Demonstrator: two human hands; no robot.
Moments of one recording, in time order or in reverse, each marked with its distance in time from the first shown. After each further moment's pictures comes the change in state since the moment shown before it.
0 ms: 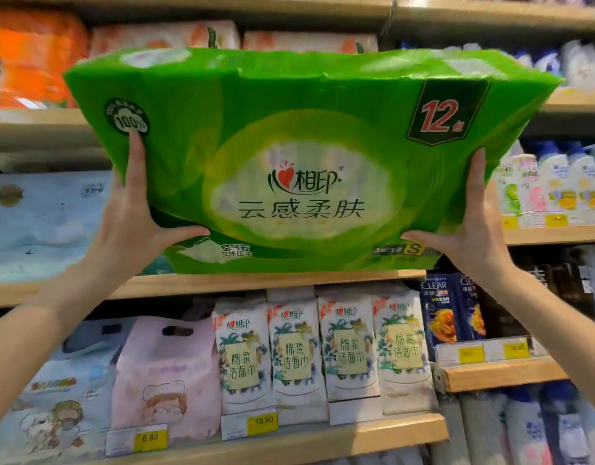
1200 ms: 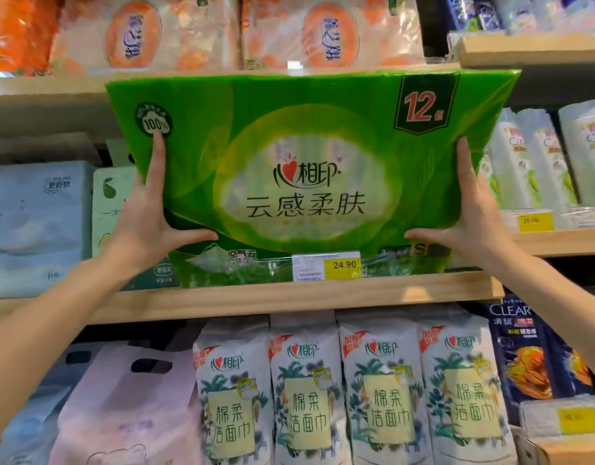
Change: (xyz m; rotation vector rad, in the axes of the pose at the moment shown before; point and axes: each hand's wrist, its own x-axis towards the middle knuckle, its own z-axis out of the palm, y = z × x) left_hand 0.022 -0.081 0.105 0.033 -0.106 -0.076; right_hand 0.035 0.097 0.115 0.003 -0.129 0.039
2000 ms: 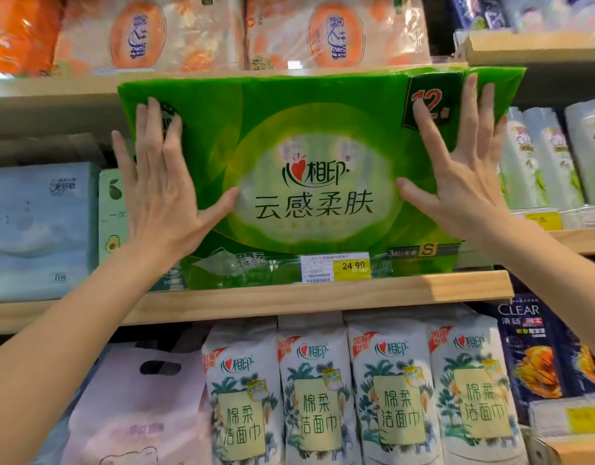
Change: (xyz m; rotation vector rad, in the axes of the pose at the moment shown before) left_hand 0.013 0.027 0.002 0.465 0.254 0.122; right_hand 0.033 -0.051 -0.001 -0.446 0.158 -0.191
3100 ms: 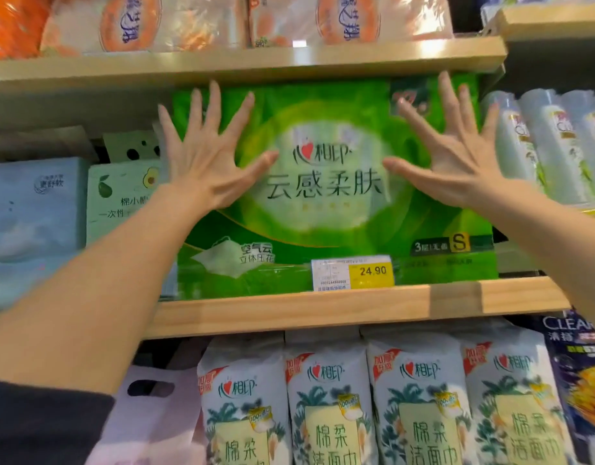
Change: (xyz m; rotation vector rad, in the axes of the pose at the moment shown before) left_hand 0.056 0.003 0.066 0.160 -0.268 0.032; right_hand 0.035 0.015 0.055 -0.084 -0.249 0.077
